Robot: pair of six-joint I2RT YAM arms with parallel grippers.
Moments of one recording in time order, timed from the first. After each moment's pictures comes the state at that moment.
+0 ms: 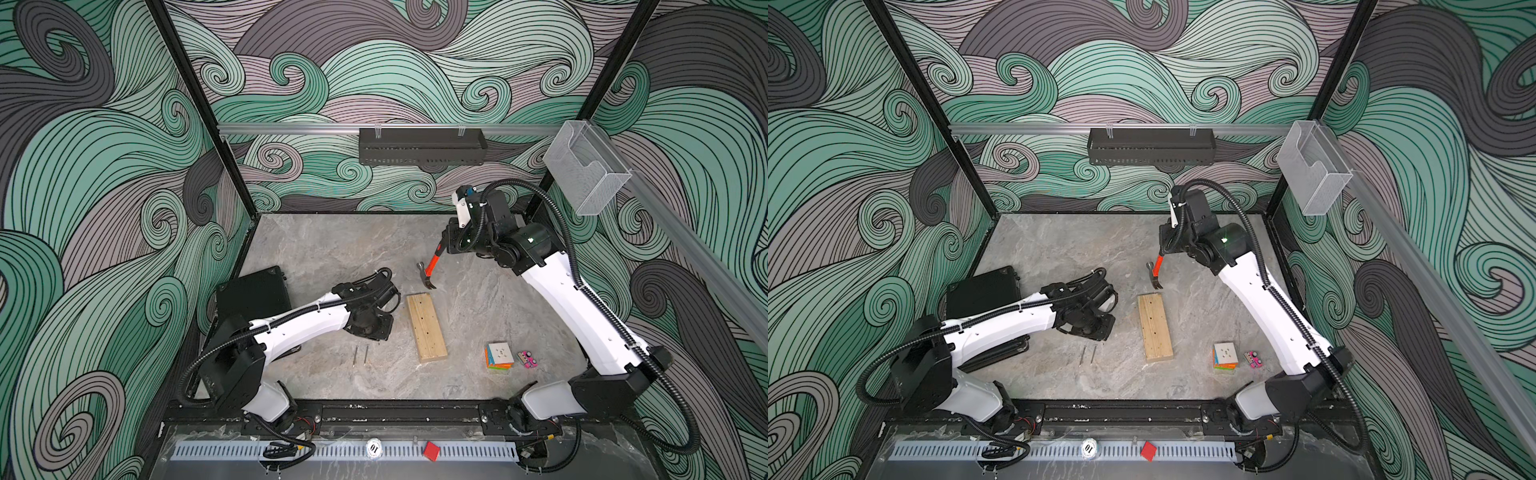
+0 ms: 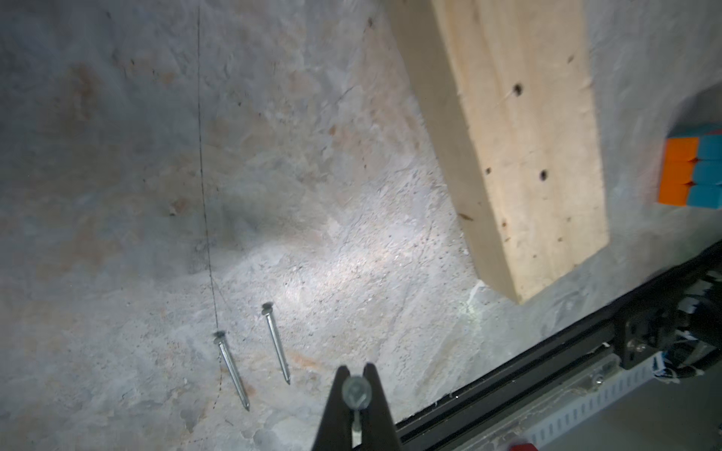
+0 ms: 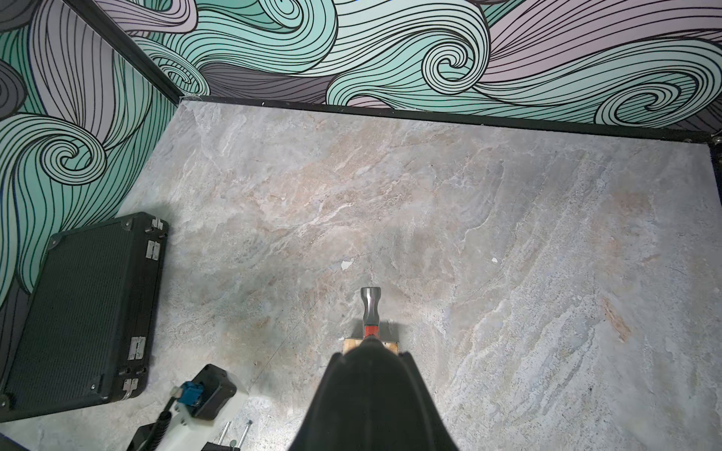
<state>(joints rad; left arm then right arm) -0.86 1.51 1.04 -0.84 0.11 -0.57 0.54 1.45 1.70 -0.95 0.11 0.27</state>
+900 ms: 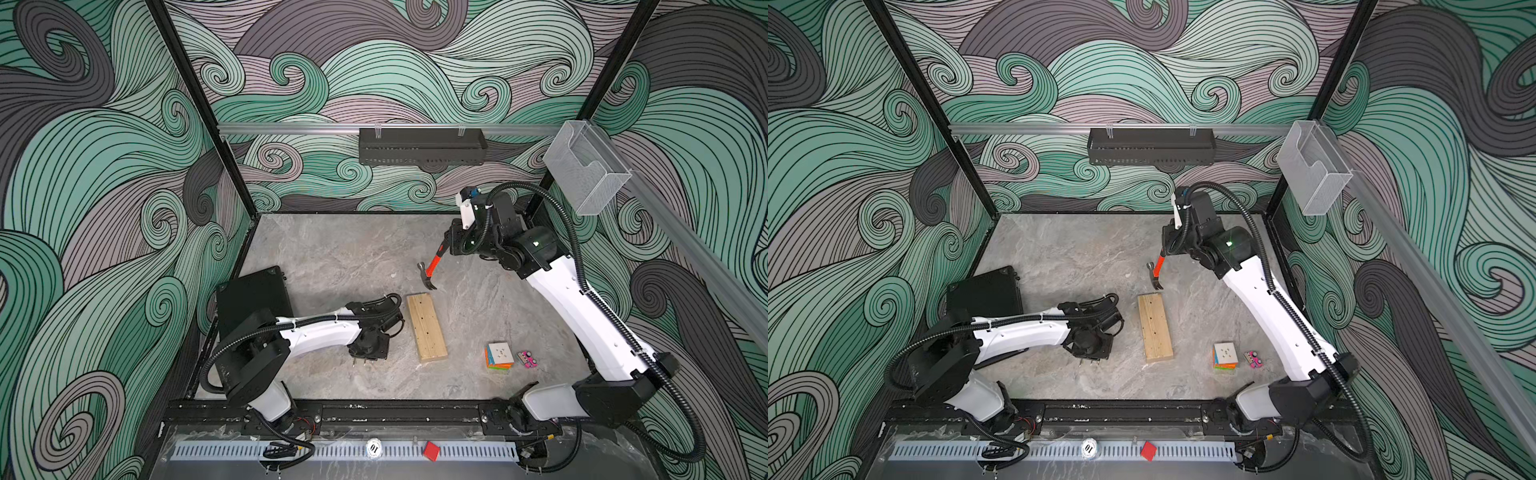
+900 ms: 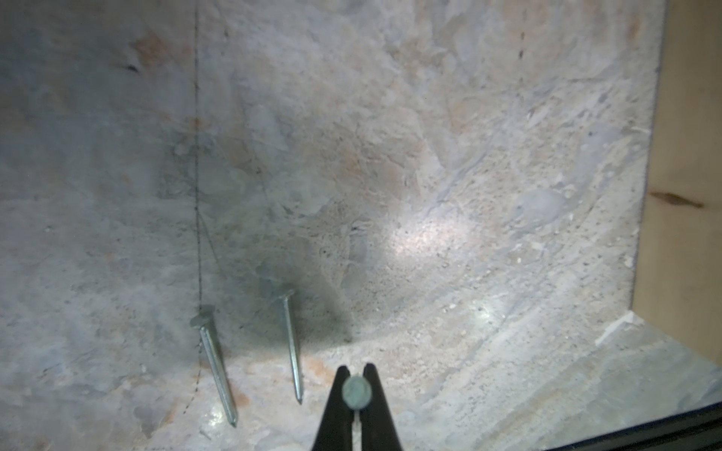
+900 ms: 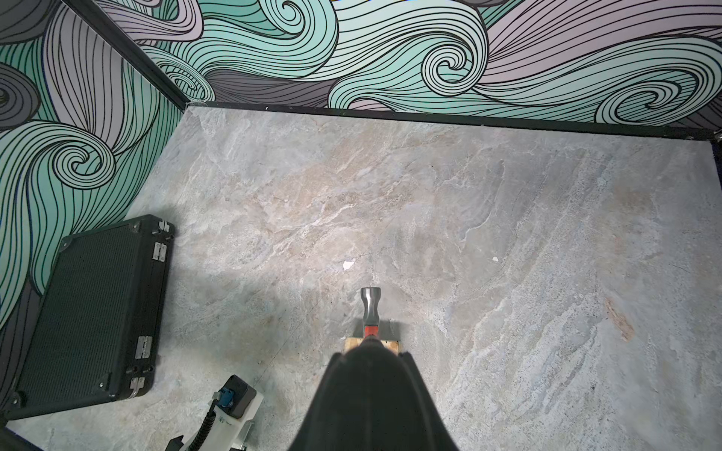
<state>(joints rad) -0.95 1.59 0.90 -0.74 0.02 -0.79 0.53 1.42 1.67 -0.94 0.10 0.28</state>
